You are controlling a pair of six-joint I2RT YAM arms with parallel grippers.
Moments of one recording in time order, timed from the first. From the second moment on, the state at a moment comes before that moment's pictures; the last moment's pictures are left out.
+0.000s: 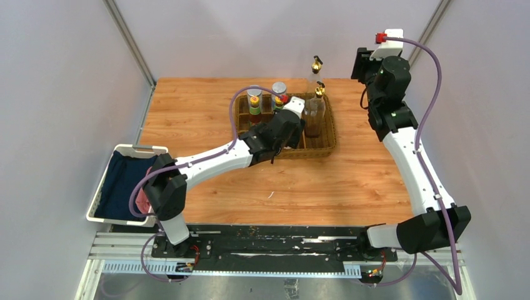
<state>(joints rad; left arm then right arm) -0.93 1.72 1.39 -0.19 -0.46 -0.21 0.20 1.32 1.44 -0.06 0.28 -0.09</state>
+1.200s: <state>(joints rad) -0.88 1.84 1.42 -0.14 -0.56 -0.33 0.19 1.34 1.43 -0.04 0.27 -0.09</state>
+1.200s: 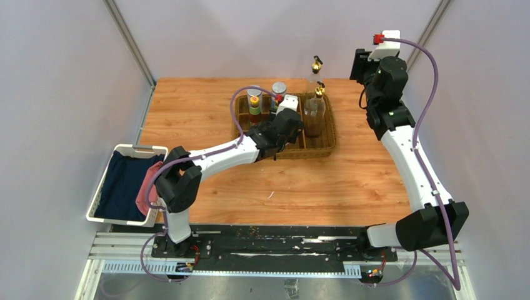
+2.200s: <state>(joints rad) -0.86 1.88 1.38 -0.11 -0.56 -0.39 0.19 1.34 1.41 -0.04 0.26 -0.09</state>
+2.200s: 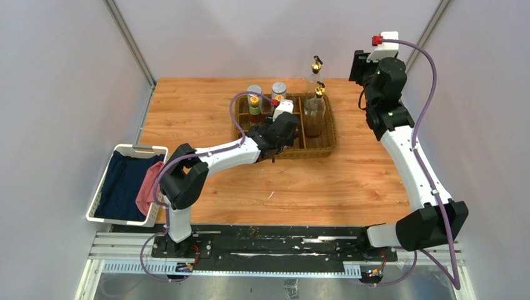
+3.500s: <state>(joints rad) -0.85 1.90 1.41 -0.13 -0.57 -0.43 0.19 1.34 1.41 -0.03 0.26 -0.09</state>
